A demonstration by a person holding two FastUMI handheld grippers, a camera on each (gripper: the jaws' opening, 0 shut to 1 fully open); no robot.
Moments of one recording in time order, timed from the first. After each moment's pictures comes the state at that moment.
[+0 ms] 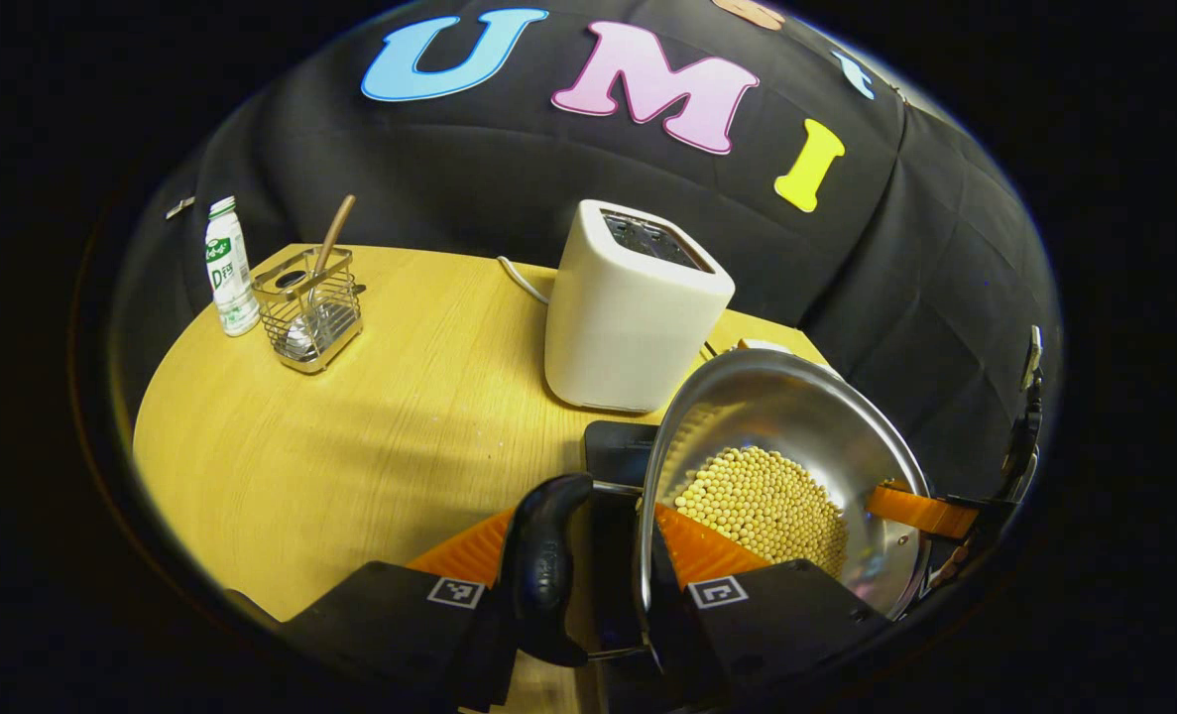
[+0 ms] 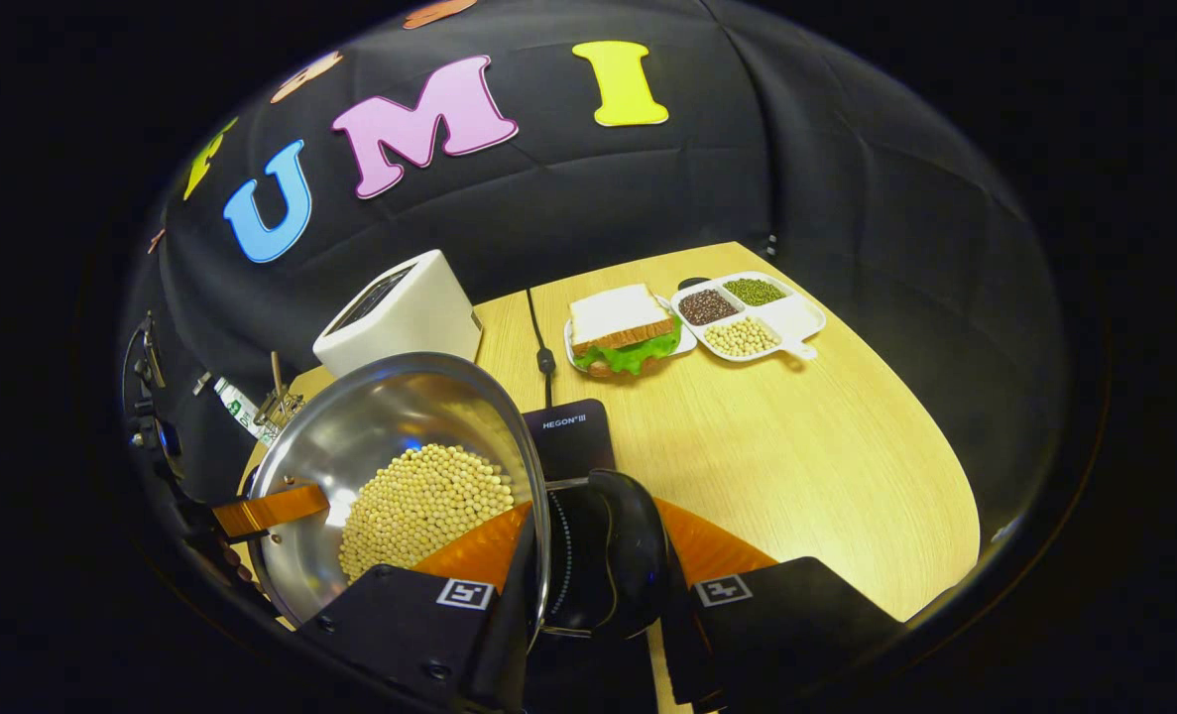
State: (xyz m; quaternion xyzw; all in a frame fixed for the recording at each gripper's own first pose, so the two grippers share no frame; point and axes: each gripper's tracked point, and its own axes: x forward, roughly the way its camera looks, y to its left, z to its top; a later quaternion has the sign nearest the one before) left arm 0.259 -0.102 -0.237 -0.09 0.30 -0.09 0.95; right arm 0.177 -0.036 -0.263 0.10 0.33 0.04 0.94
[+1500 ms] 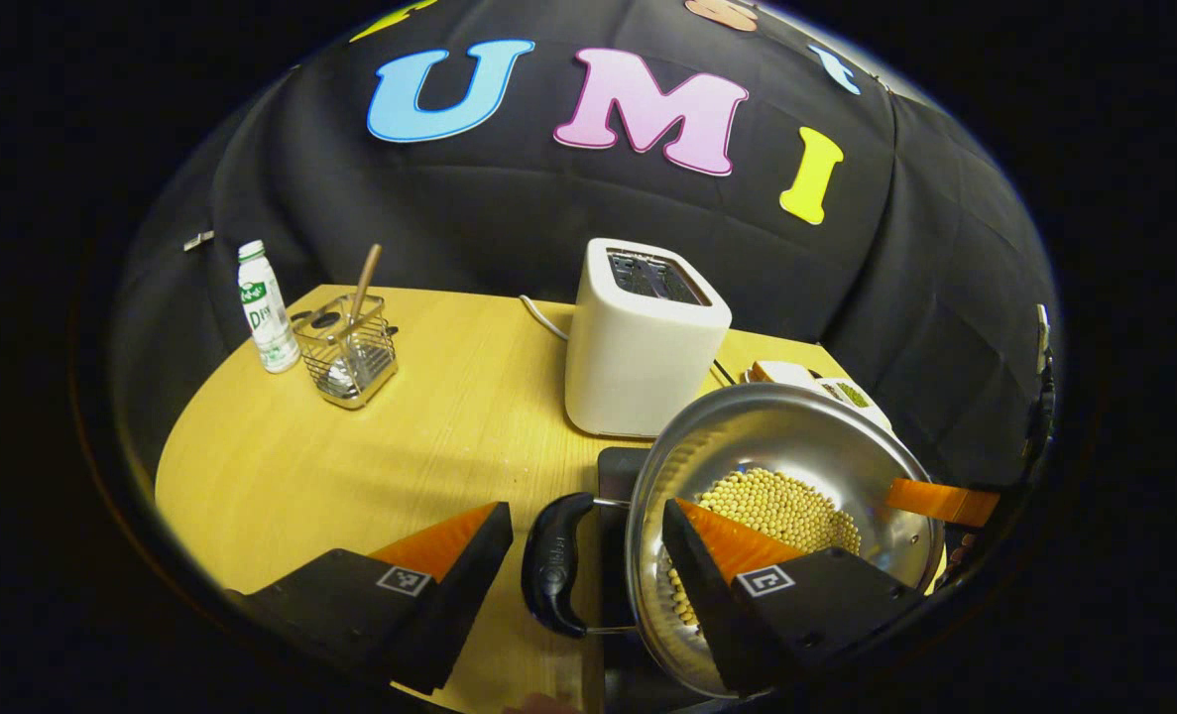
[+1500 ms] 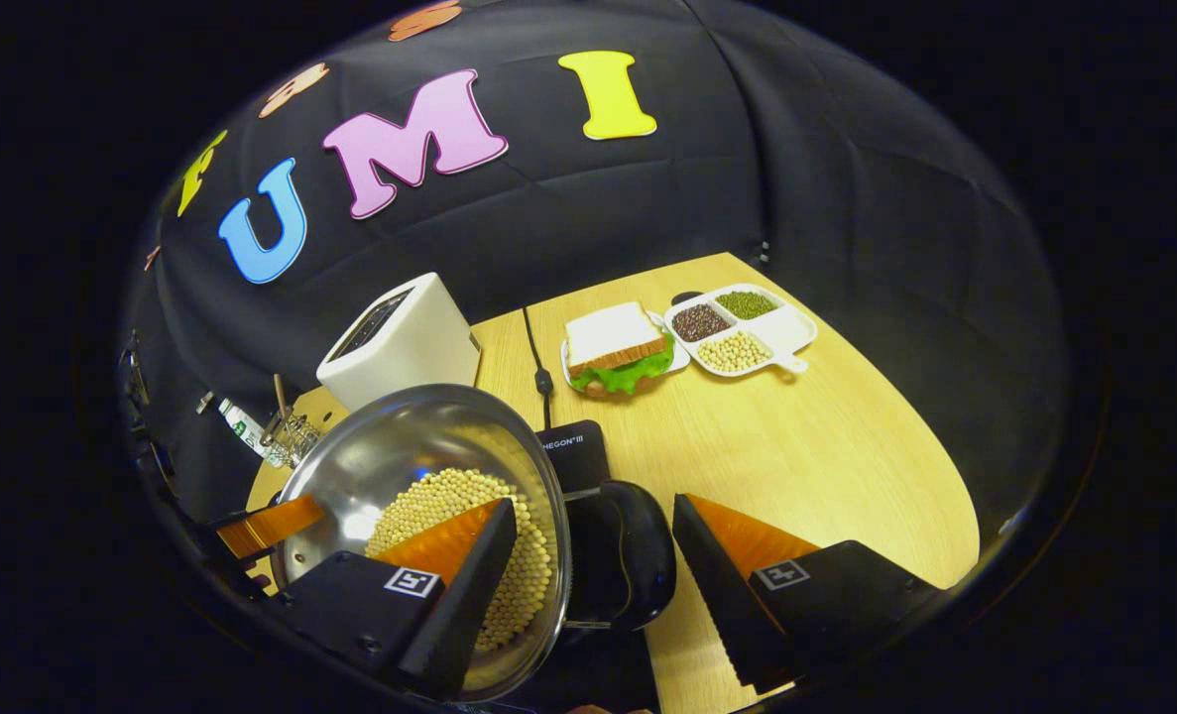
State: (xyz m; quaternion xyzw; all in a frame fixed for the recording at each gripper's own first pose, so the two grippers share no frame) left arm 0.247 -0.090 -0.202 -0.05 0.26 -0.03 0.96; right arm 0.180 -0.041 -0.238 0.10 0.31 0.03 0.95
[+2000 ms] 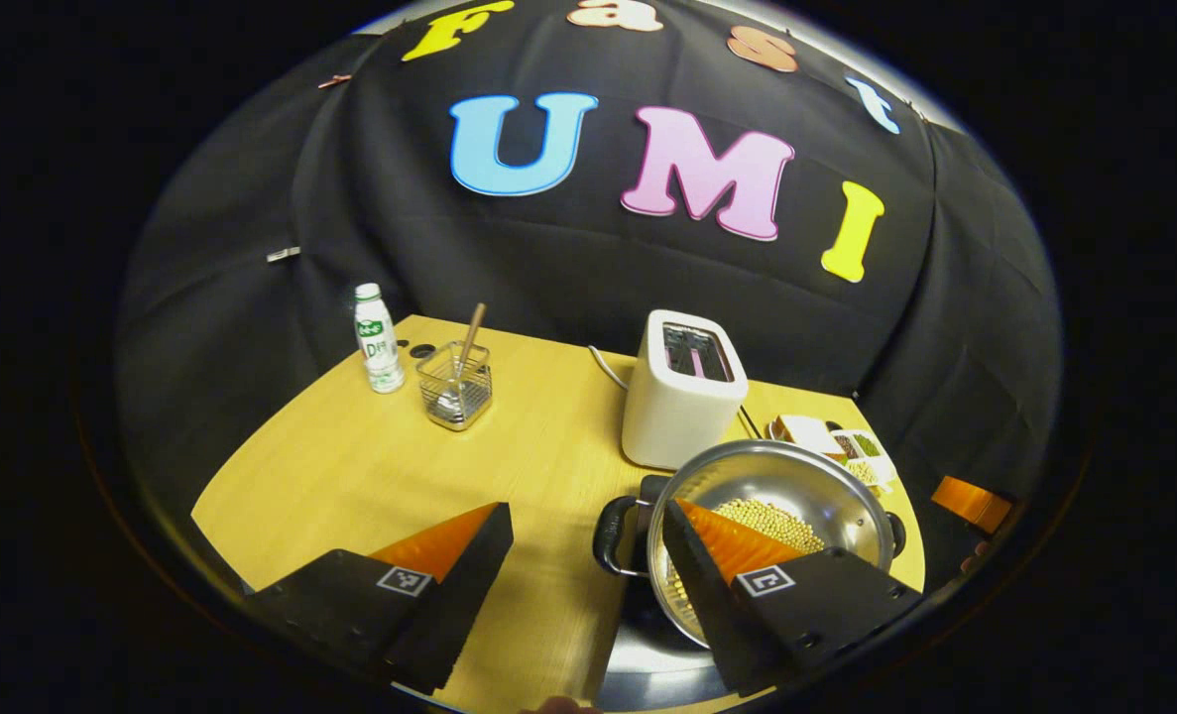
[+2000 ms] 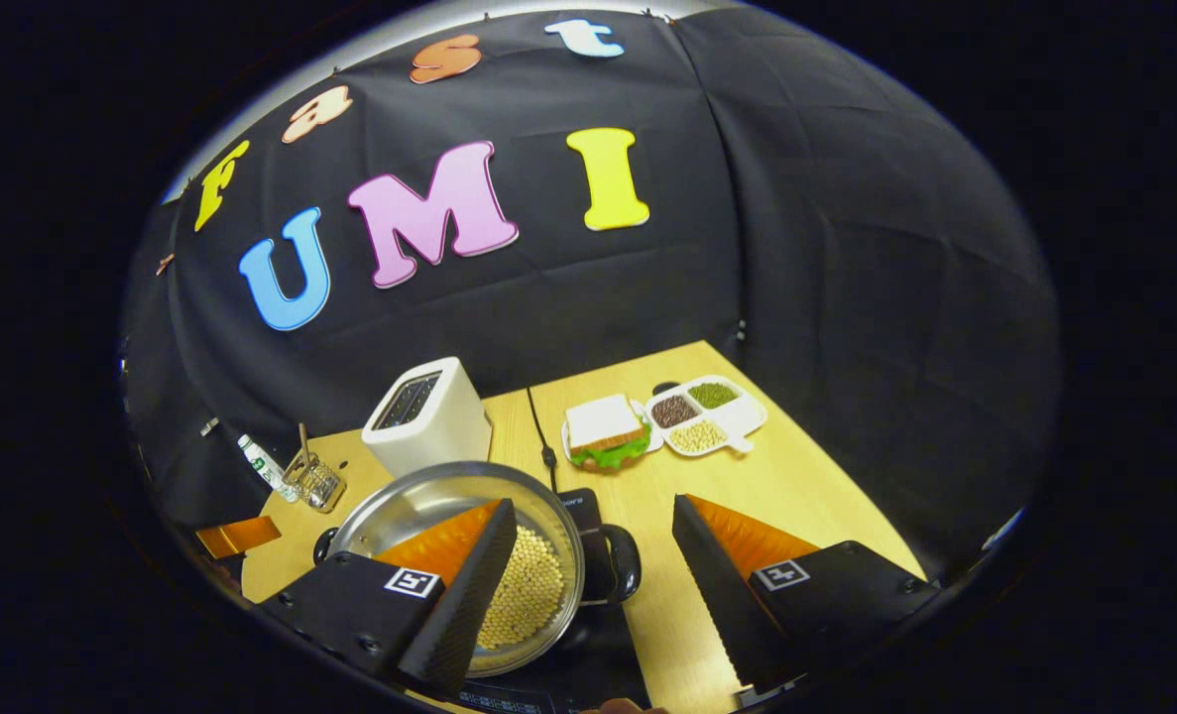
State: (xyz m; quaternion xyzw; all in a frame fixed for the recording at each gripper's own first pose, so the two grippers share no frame) left arm 0.165 -0.051 -0.109 -0.08 0.21 0.07 0.97; right arm 0.149 -0.064 -0.114 0.08 0.19 0.01 0.98
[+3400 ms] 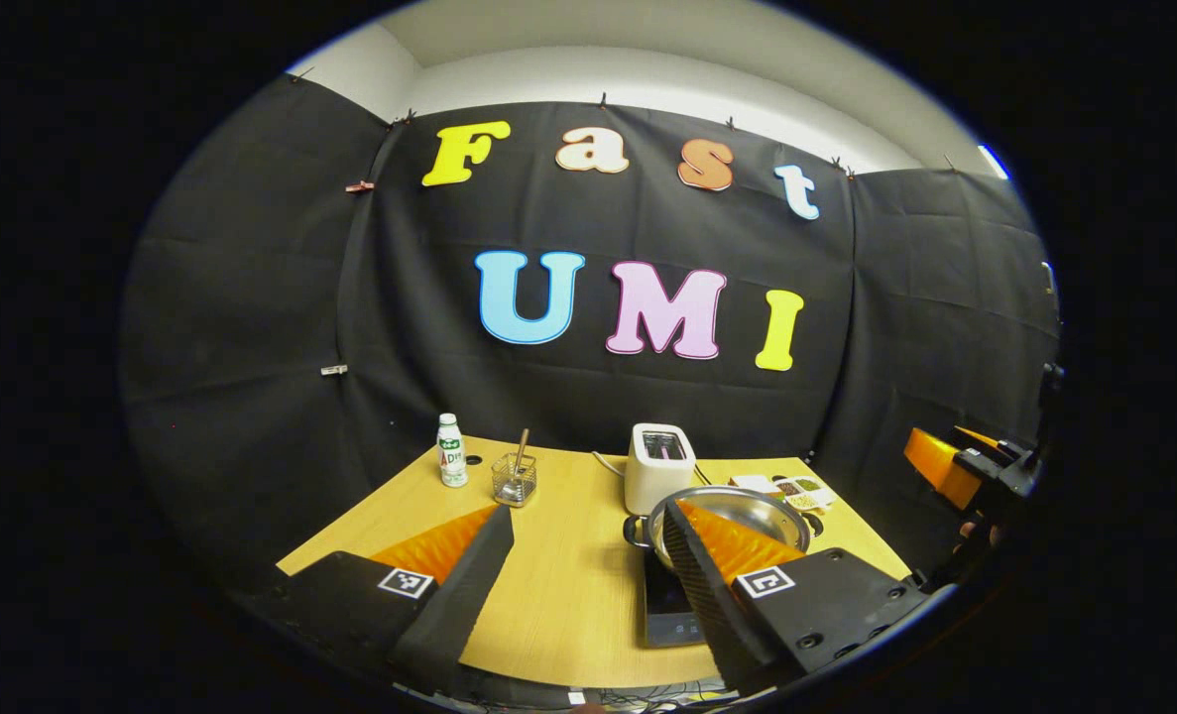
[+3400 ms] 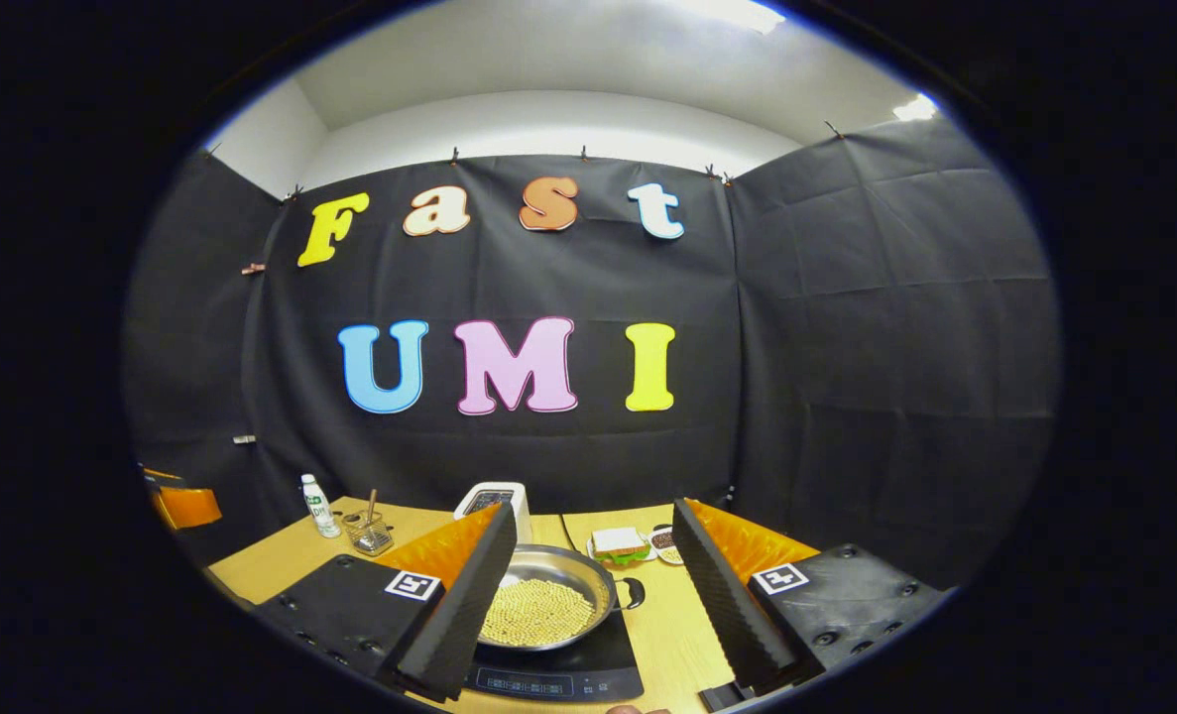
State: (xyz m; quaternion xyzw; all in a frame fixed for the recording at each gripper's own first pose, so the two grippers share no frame) left arm -0.071 -0.016 0.025 -0.02 0.04 0.04 1.00; right arm -0.033 -0.005 0.036 0.00 -0.03 0.03 1.00
